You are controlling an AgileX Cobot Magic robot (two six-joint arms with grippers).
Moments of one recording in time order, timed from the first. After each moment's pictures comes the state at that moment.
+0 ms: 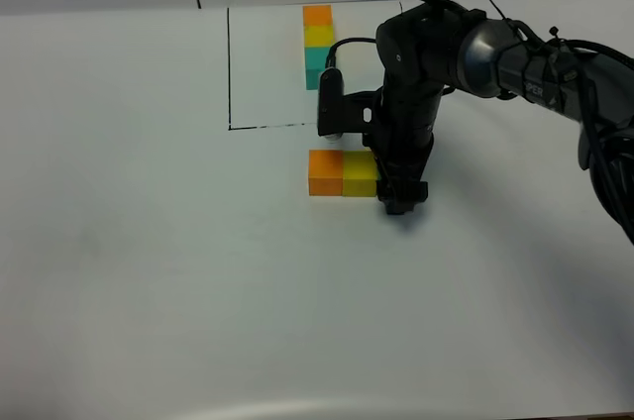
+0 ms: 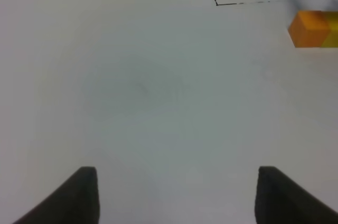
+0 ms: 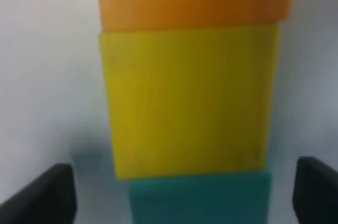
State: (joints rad) left arm -0.09 0.00 -0.51 -0.06 1.07 -0.01; right arm 0.56 2.27 -1.72 -0.03 0.98 -0.95
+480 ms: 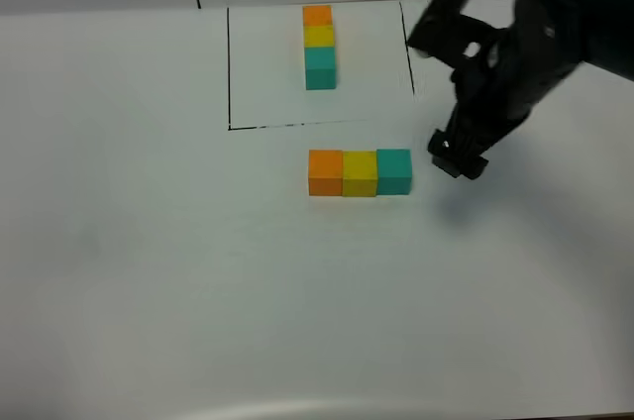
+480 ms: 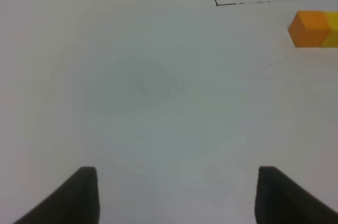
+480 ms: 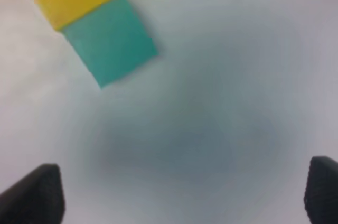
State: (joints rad) left arm -0.09 0.00 -0.51 -0.06 1.07 -0.01; right arm 0.45 1.76 -1.24 -0.07 0.70 -0.48
